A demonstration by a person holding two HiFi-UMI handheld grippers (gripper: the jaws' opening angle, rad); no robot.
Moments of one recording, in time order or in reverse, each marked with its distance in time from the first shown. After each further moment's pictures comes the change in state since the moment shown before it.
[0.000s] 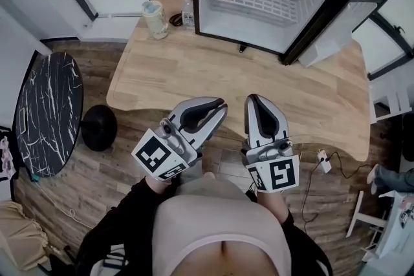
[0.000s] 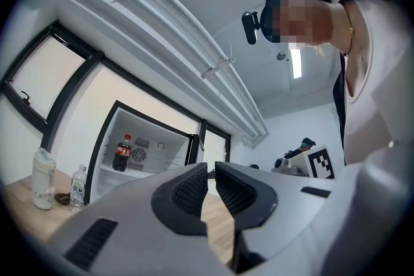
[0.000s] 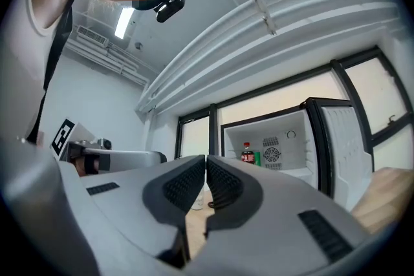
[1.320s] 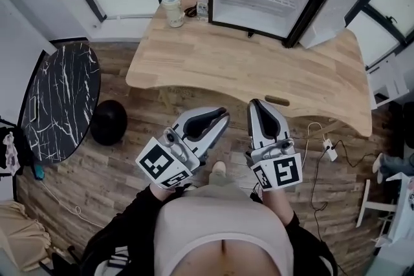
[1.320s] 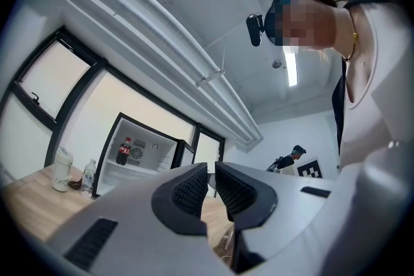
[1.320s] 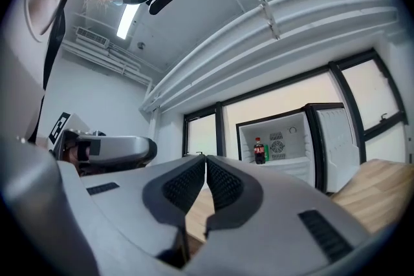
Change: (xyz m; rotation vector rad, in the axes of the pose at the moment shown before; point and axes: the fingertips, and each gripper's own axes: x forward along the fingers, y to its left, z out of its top) left arm -0.116 -0.101 0.031 -0.043 -0.009 -0.009; right arm -0.091 0.104 0.022 0.036 0.039 -0.003
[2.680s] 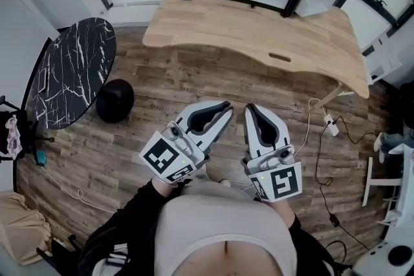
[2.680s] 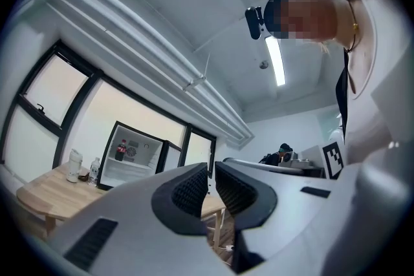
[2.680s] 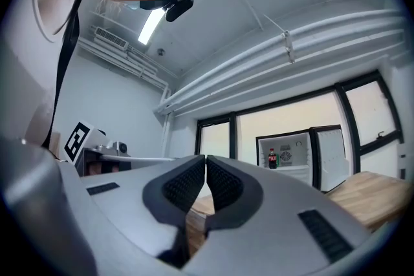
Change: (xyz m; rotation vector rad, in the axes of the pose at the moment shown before) left arm -0.143 -0.153 0.014 0.030 0.008 -0.022; right arm -0.161 0.183 0.059 -0.088 -0.035 0.043
